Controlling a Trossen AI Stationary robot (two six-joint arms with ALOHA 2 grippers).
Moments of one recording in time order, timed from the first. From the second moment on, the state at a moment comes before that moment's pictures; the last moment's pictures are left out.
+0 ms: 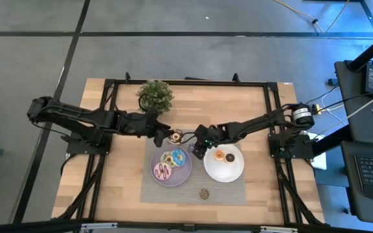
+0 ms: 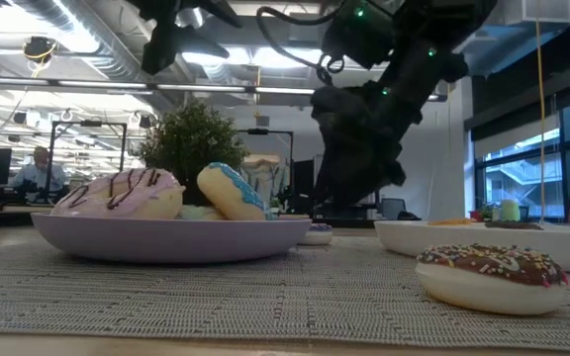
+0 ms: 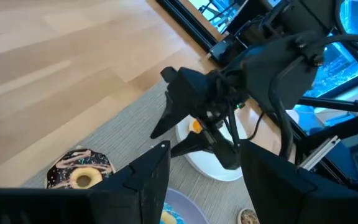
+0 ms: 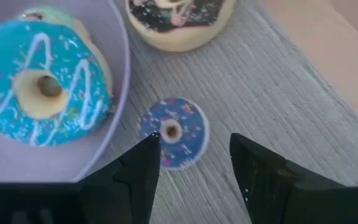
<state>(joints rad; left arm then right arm) -0.12 1.13 0.86 -0.20 -0.29 -0.85 0.07 1.79 1.01 -0.18 0.10 0.65</state>
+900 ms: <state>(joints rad) -0.12 1.13 0.86 -0.21 -0.29 -0.85 0.06 1.88 1.01 -0.12 0.07 0.70</state>
